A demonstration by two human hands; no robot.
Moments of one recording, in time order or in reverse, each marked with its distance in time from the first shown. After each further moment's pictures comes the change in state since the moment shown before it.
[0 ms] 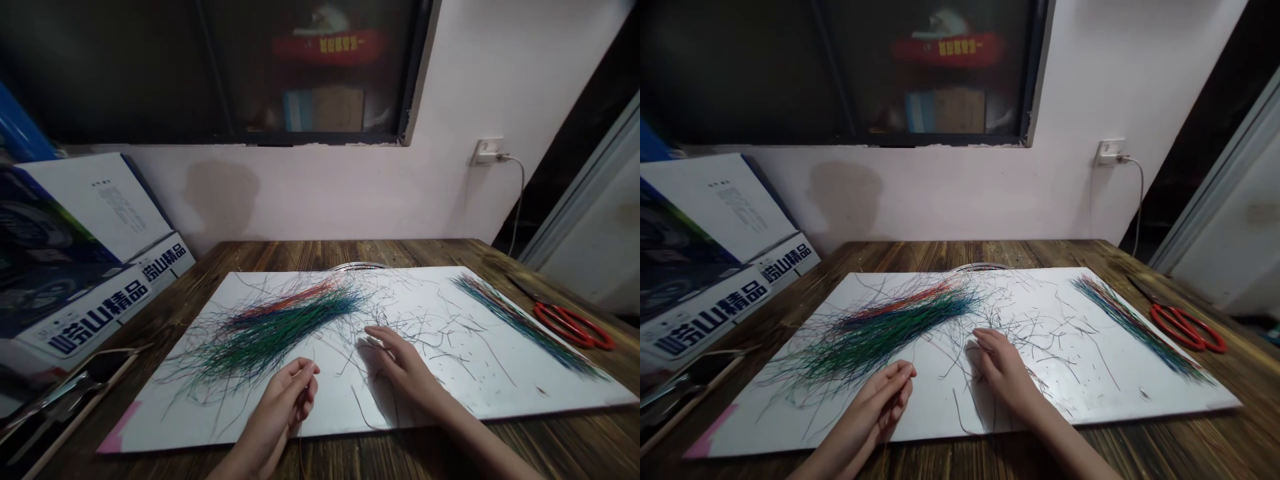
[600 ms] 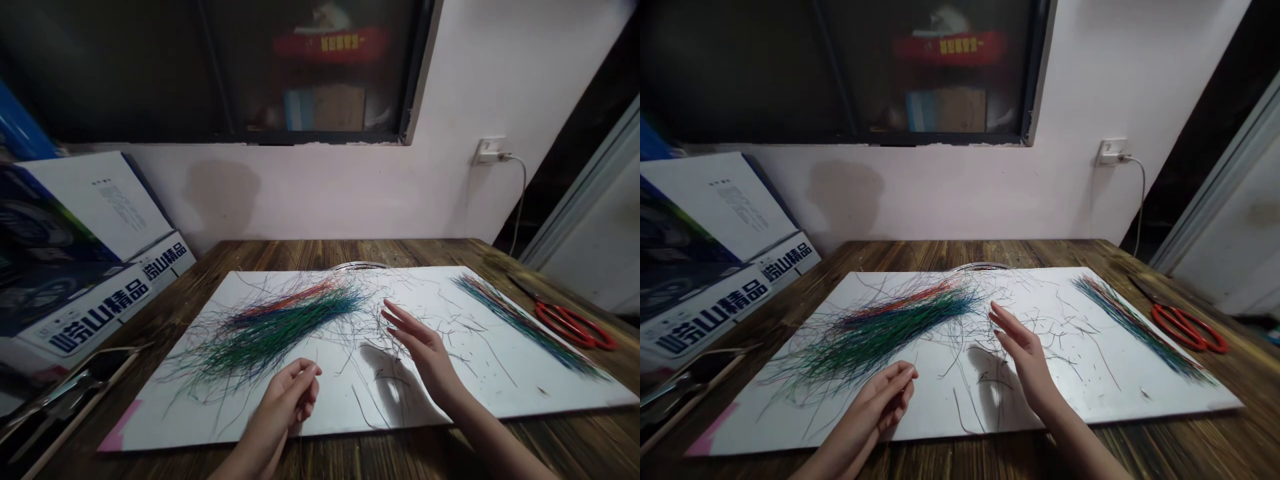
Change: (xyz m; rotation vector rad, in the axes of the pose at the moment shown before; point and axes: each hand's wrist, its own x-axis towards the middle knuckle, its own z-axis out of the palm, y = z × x) left_hand 0.004 -0.006 -0.004 0.027 -0.044 -0.014; right_hand 0.008 -0.008 -0.024 0.736 0.149 0.279
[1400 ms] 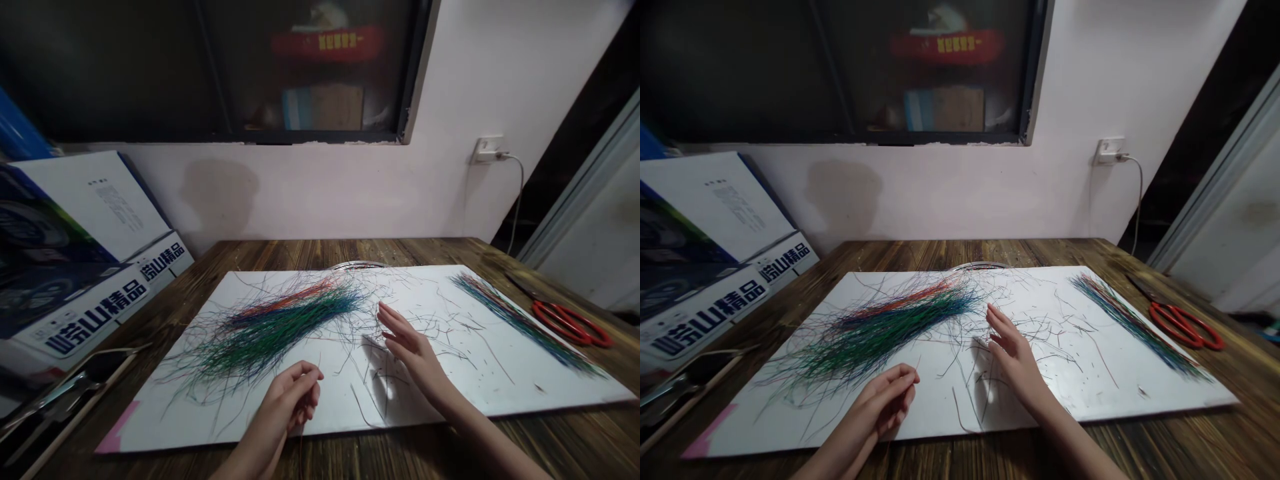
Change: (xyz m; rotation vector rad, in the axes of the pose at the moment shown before) left_hand -0.003 -0.002 -0.002 0.014 -0.048 -0.053; right_hand -0.002 0.011 0.002 -0.054 -0.096 -0.011
